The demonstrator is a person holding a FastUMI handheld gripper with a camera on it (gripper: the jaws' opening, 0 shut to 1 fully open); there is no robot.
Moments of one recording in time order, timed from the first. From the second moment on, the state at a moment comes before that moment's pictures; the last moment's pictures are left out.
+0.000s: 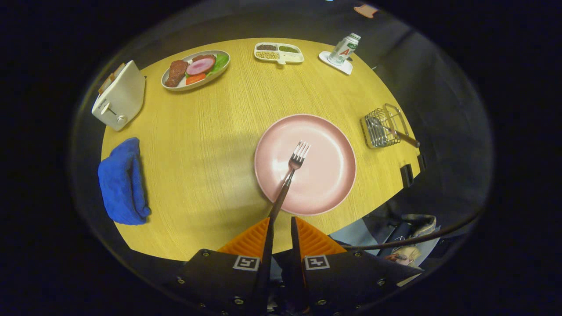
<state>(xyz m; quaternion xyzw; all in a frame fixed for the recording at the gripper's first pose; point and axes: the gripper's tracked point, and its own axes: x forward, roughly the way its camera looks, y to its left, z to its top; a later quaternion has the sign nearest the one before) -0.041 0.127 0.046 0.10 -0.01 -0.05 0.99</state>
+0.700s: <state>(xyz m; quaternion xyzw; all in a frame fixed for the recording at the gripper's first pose) 0.006 0.138 0.034 0.17 0.04 -0.03 0.98</state>
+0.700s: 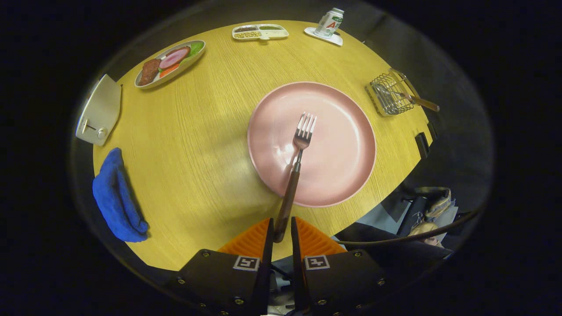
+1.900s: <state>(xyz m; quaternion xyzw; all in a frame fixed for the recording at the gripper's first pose) -0.023 0.099 0.048 0.08 -0.04 -0.09 0.99</state>
